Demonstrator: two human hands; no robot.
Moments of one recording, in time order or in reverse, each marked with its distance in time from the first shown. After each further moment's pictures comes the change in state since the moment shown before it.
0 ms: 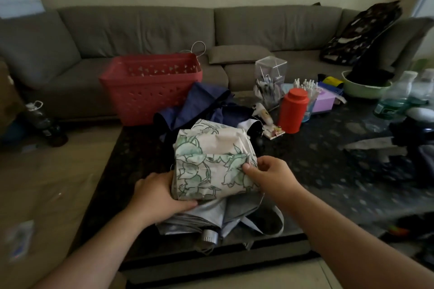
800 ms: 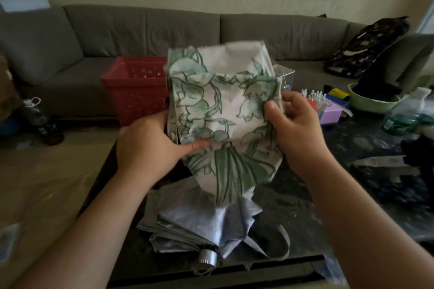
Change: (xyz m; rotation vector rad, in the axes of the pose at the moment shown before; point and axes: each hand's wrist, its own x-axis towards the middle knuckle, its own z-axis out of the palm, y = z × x) left_hand 0.029 0.058 -0.092 -0.133 0.595 0.077; right_hand 0.016 -0.115 -0.013 0.215 0.121 -0.447
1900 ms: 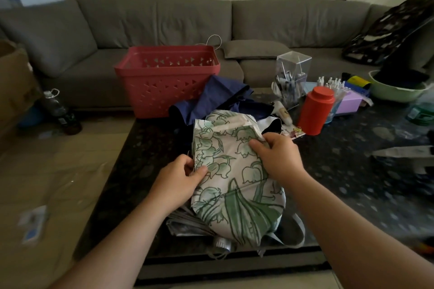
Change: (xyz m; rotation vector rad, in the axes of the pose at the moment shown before) left_hand -0.061 -0.054 0.065 -0.157 -0.528 -0.405; right_hand -0.005 0.107 0.019 -0.642 -0.050 0.189
